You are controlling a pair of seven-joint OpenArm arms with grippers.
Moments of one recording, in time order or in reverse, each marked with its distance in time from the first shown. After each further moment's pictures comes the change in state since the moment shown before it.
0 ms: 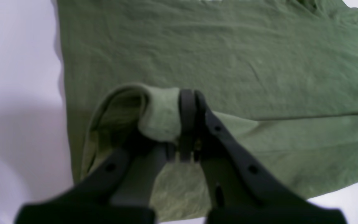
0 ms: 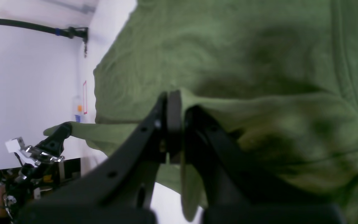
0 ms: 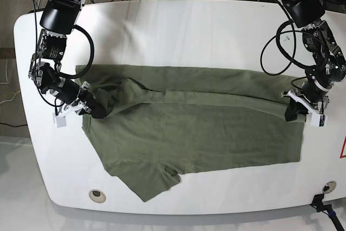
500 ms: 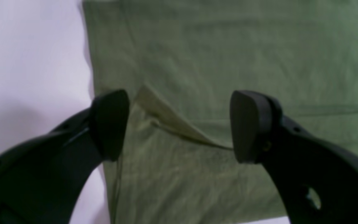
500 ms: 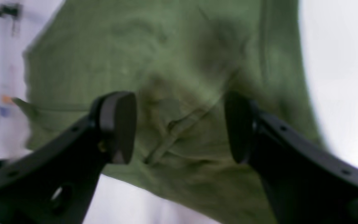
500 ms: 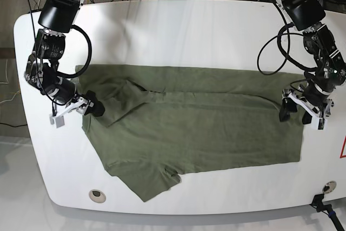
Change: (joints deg) left arm -1.2 -0.1 0.5 0.2 9.3 0.0 -3.5; right arm -0.8 0.4 0.3 3.9 -13.8 0.2 -0.1
